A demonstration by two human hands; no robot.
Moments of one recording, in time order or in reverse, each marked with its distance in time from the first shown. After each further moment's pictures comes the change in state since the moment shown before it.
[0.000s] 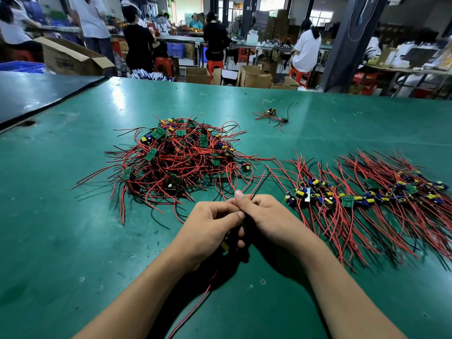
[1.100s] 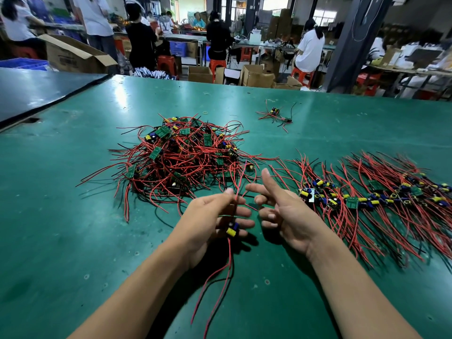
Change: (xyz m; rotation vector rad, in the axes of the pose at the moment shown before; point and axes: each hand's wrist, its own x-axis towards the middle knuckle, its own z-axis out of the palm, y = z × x) left_hand 0.006 0.014 0.000 -0.285 0.120 -0.148; right_hand 0.012 0.004 -0.021 0.362 0.198 0.038
